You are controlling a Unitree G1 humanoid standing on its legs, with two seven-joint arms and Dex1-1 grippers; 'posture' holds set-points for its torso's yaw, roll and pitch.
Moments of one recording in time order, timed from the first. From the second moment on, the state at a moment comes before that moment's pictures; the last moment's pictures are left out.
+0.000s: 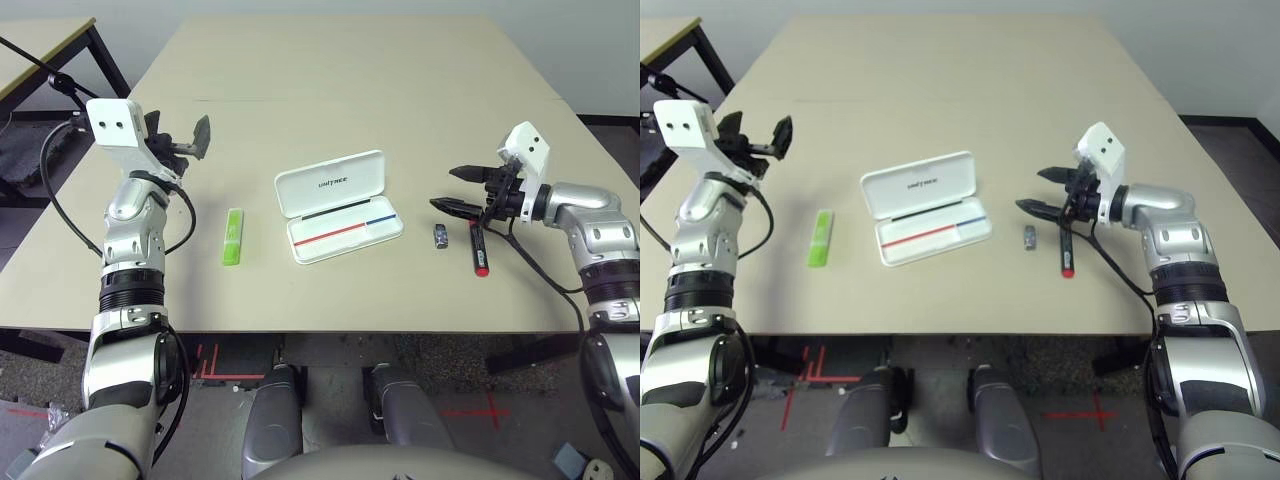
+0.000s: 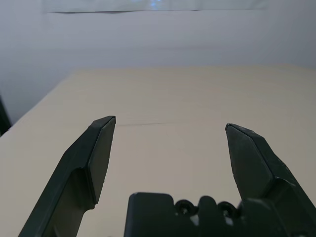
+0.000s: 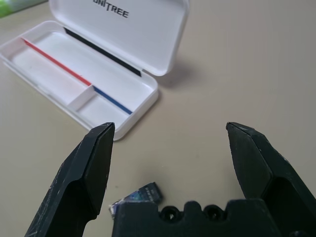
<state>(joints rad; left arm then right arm) -0.63 0.46 0.28 0.39 -0.24 0.05 -0.39 -0.64 -0.66 -0.01 0.47 0.22 0.26 1.19</state>
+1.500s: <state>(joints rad) -0.37 0.61 -0.34 -0.17 -0.23 0.48 -0.93 -0.63 -0.71 0.05 0.43 0.20 0.30 1.28</state>
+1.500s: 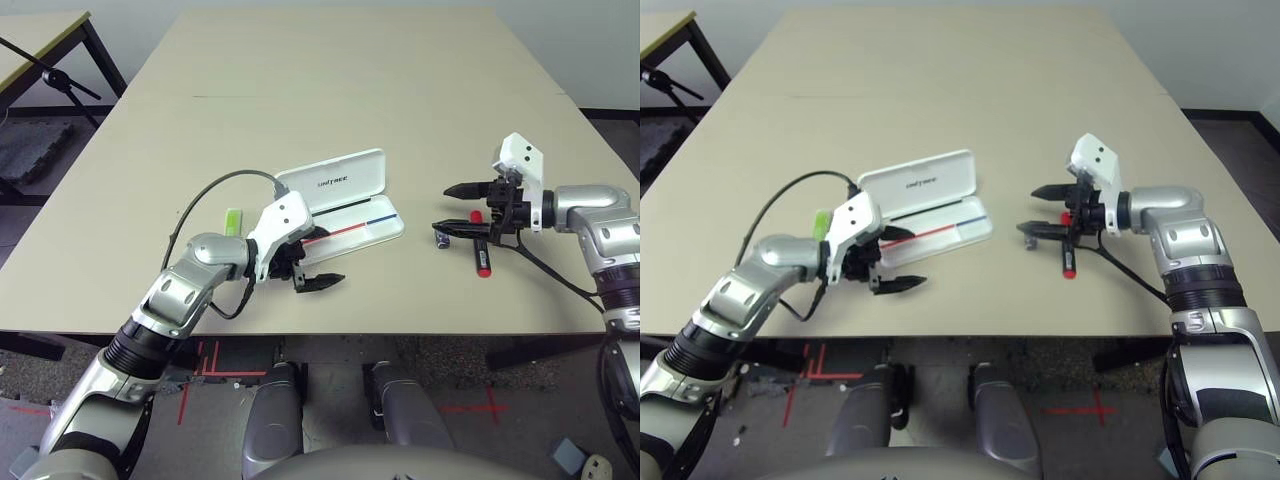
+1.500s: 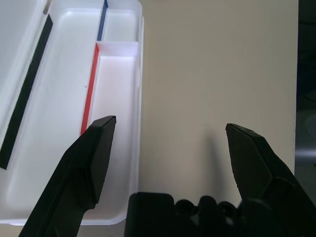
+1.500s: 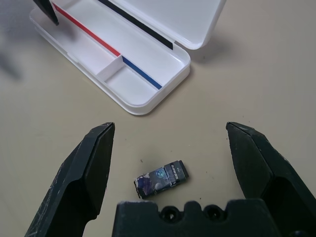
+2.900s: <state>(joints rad) -0.38 0.67 -0.34 -0.13 -0.18 0.34 -1.10 -0.56 -0.85 0.12 0.20 0.21 0.46 1.39</state>
